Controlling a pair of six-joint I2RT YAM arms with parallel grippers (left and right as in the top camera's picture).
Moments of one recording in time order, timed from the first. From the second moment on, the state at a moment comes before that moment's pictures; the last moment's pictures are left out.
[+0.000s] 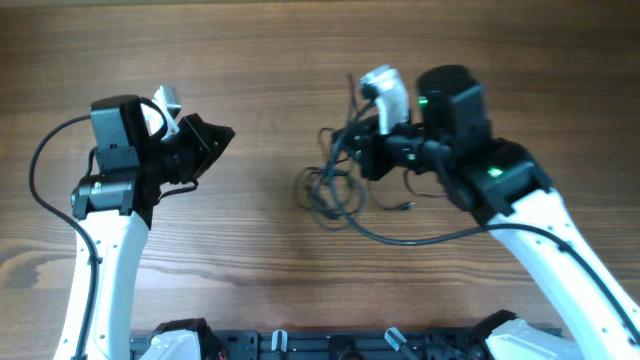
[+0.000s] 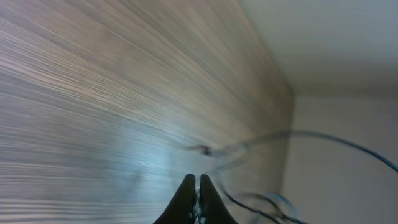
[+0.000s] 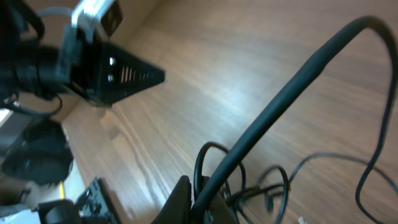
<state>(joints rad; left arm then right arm) 0.10 1.23 0.98 -0.57 0.66 -0.69 0.51 1.33 1.25 -0.57 -0.53 0.22</state>
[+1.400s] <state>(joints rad) -0.05 1.23 0.98 -0.63 0.73 0.27 0.53 1.47 1.25 -0.46 -0.81 0.27</state>
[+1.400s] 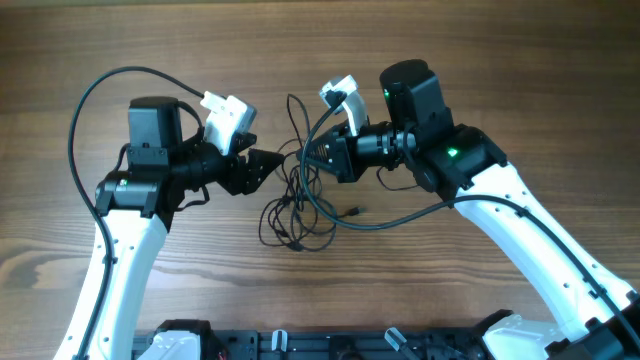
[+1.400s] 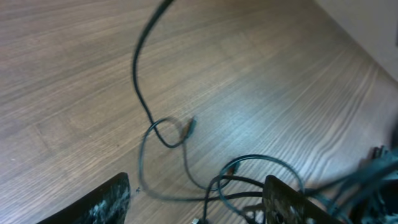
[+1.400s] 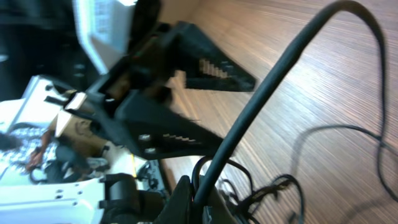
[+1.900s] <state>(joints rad) -0.07 1.23 0.98 -0.65 0.83 0.27 0.53 1.47 1.25 -0.40 -0.86 0.38</state>
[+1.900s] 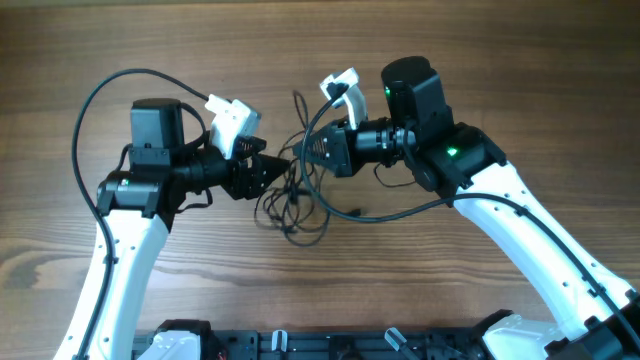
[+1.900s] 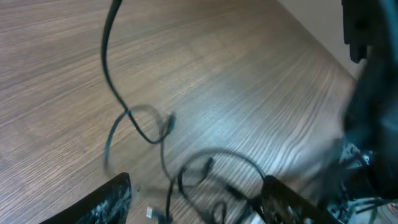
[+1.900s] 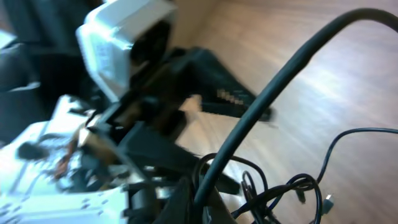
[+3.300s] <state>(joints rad) -0.12 1.08 0.98 -0.59 0.53 0.00 0.60 1.47 1.07 -0.41 -0.49 0.17</state>
